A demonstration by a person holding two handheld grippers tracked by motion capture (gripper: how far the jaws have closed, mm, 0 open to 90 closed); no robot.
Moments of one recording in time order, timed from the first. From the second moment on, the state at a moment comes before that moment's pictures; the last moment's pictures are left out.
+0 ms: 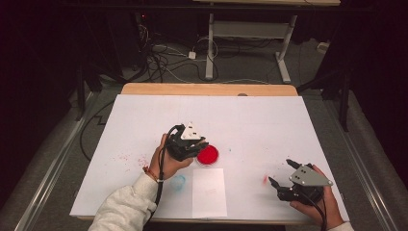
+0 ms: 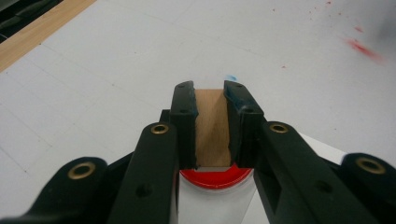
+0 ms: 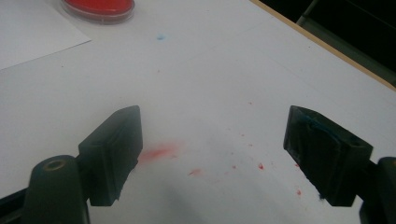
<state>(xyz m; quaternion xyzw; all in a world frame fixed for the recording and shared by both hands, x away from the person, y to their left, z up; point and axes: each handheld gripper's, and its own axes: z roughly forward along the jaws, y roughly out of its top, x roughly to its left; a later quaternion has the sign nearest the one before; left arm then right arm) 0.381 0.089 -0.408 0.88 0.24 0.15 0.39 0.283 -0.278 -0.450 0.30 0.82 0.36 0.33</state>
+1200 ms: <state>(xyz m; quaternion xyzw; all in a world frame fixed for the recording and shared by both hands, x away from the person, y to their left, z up) 0.312 0.072 -0.426 0.91 0.14 0.09 0.37 0.281 -0.278 -0.452 0.30 0.82 0.36 0.33</state>
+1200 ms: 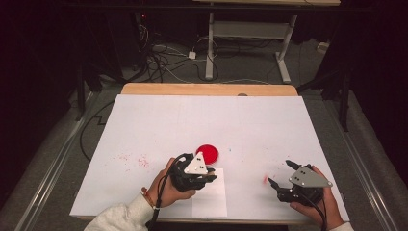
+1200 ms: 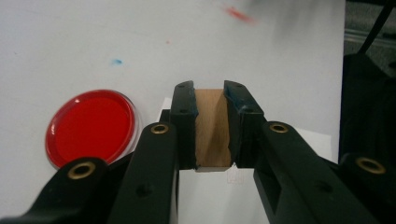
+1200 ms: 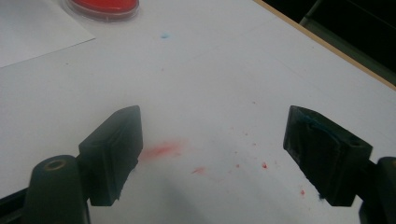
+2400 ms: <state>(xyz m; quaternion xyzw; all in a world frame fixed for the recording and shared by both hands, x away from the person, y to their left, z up) 0.327 0.070 -0.472 0.93 0.16 0.05 0.32 0.281 -0.275 -0.453 0.29 0.82 0.36 0.33</state>
